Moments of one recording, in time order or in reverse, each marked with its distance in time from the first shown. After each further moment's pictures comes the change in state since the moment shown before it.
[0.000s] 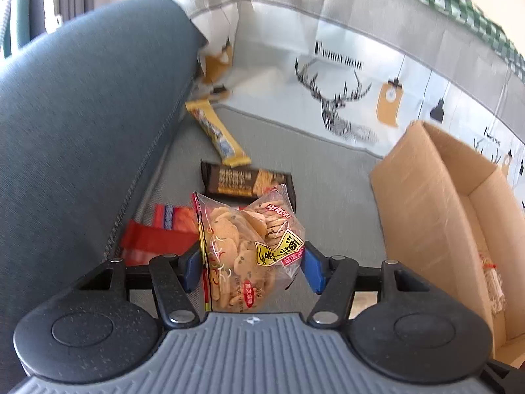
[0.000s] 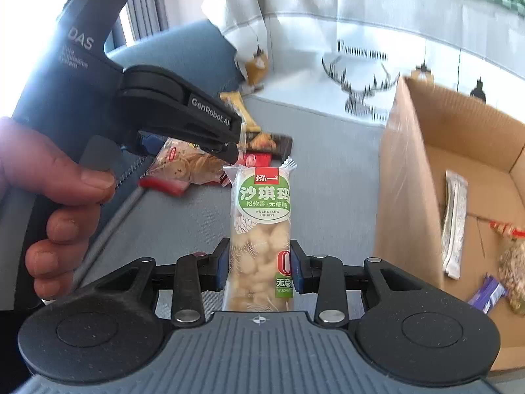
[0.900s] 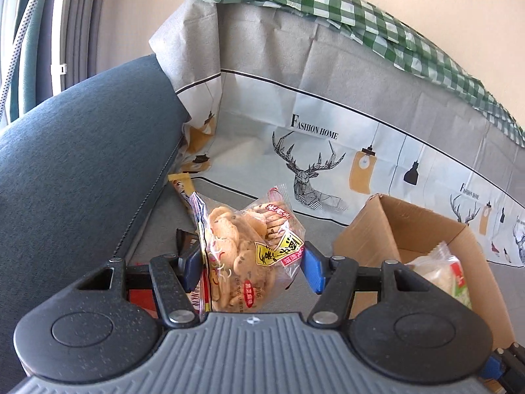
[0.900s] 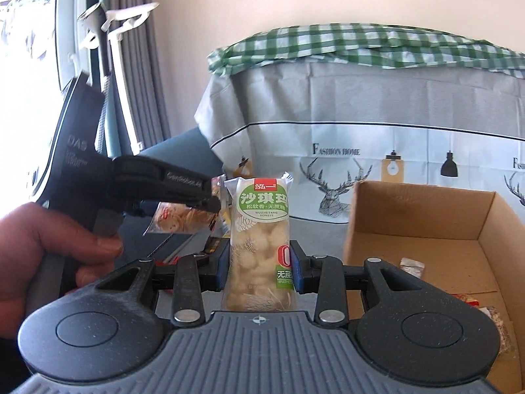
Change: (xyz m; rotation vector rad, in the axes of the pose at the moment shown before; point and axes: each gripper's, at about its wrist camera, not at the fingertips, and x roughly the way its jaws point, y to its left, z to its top) left arm -0.046 -0.031 0.022 -0.055 -0.200 -0.047; right arm -0.074 -0.053 0.030 0.045 -0.323 0.018
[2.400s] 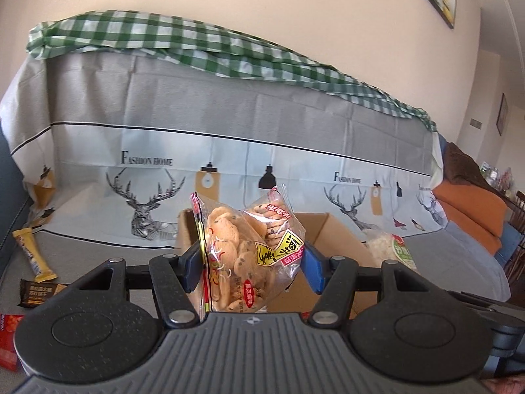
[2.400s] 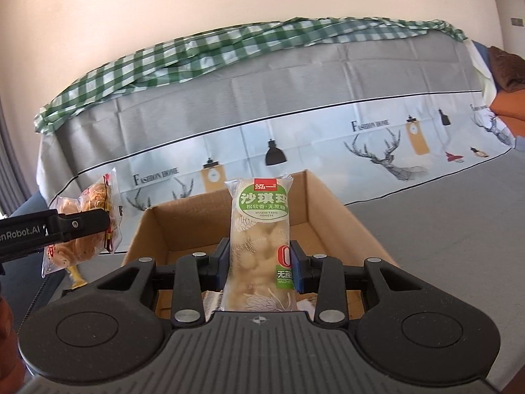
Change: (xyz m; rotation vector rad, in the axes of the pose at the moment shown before) left arm -0.013 -0.160 -0.041 0.251 -0.152 -0.382; right arm -0.047 -0.153 -0.011 0.292 -0.061 -0.455
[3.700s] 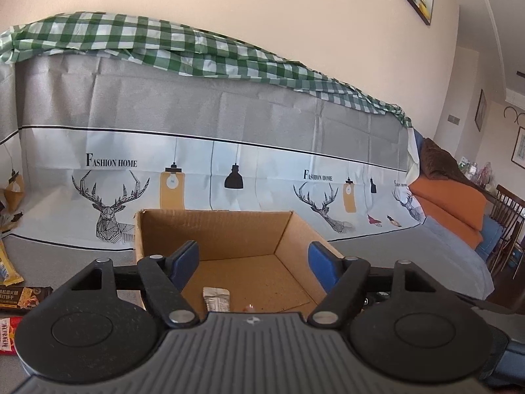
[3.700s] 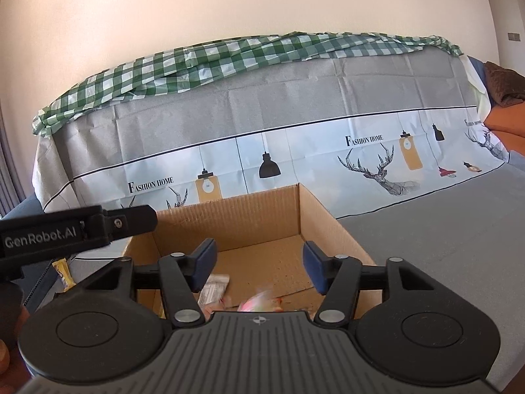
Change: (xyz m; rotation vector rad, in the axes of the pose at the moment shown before) left arm 0.009 -0.024 -0.005 0.014 -0.006 -0.080; right arm -0.008 0.000 0.000 -0.029 -0.042 -0.017
